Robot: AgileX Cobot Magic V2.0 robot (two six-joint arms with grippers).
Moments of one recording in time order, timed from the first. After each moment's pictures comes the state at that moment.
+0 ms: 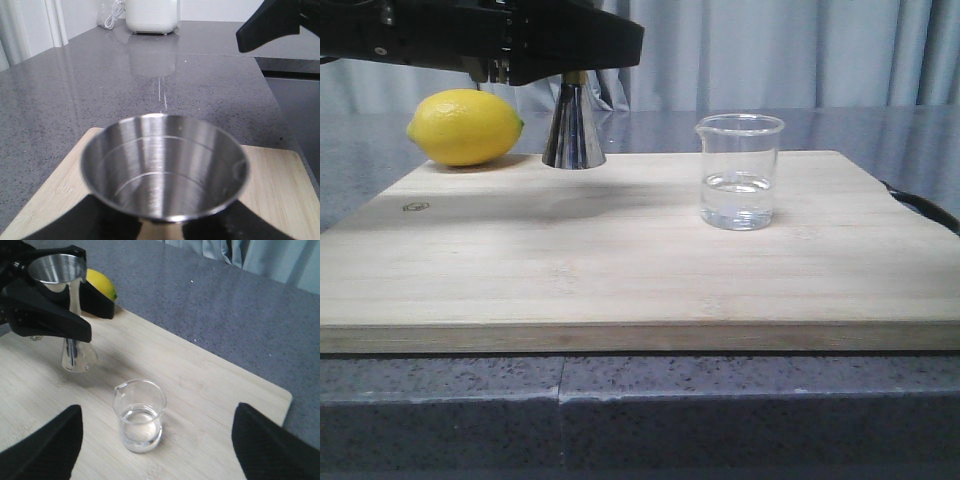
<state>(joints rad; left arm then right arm) -0.32 1.72 -1.02 -1.77 1.16 2.24 0.52 0.86 -0.63 0.22 0.16 -0.32</state>
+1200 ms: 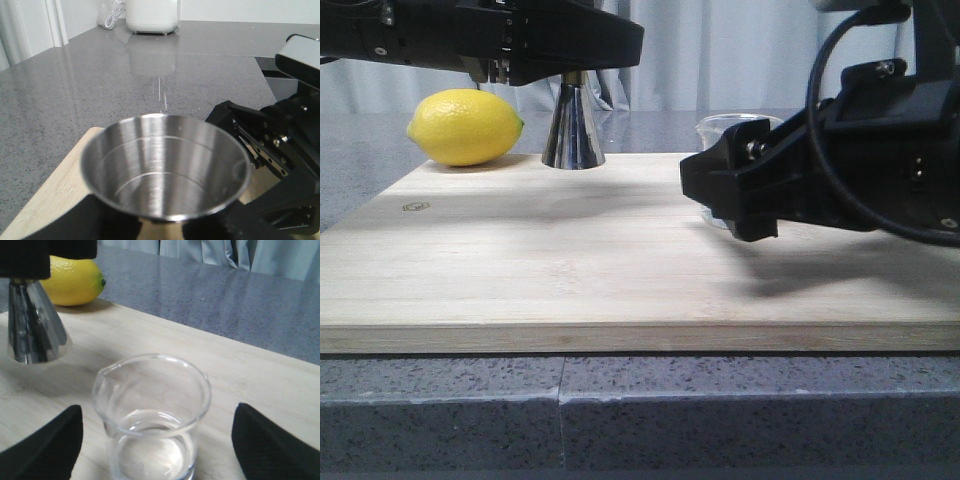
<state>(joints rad) -0.32 1.72 -1.02 -1.77 1.16 2.24 0.67 1.45 -0.38 0.23 -0.85 -0.19</state>
